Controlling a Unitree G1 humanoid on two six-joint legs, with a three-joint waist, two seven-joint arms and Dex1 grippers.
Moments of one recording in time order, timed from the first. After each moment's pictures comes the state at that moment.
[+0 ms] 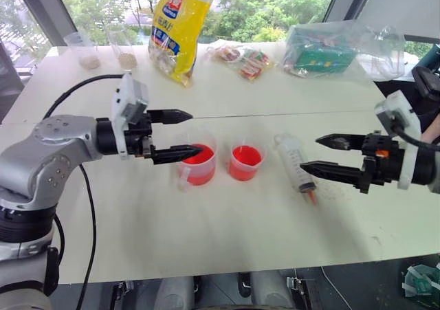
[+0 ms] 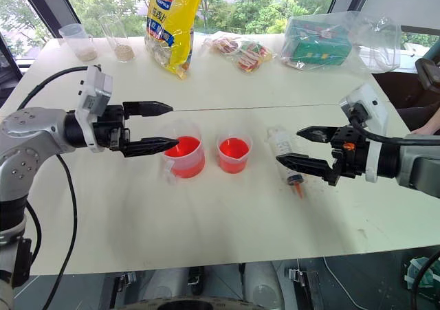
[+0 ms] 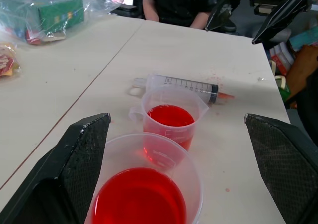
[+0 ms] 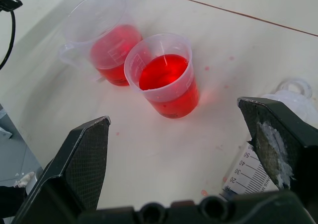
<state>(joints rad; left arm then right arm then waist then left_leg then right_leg) -0.55 0.82 0.10 -0.35 -0.79 0.80 -1.00 -0.30 -1.09 -0.48 -0.55 1.15 1.27 0.66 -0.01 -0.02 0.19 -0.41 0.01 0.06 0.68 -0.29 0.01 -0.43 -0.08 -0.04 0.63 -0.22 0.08</state>
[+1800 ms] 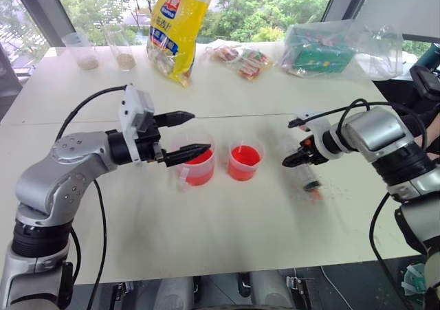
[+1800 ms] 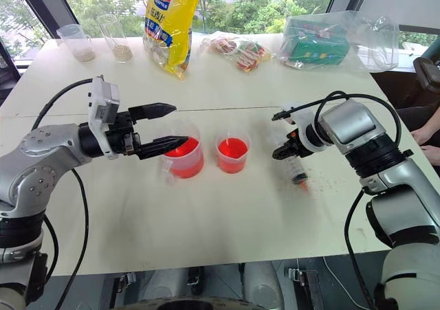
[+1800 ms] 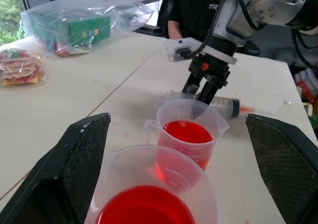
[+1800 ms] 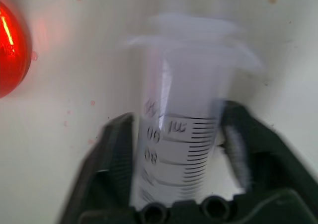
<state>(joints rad) -0.45 0.70 0.11 -0.42 -0.77 0.71 -0.84 -0.98 -0.84 0.54 0.24 0.37 1.30 0.89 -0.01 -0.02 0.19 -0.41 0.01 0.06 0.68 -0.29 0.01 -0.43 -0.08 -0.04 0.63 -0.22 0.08</state>
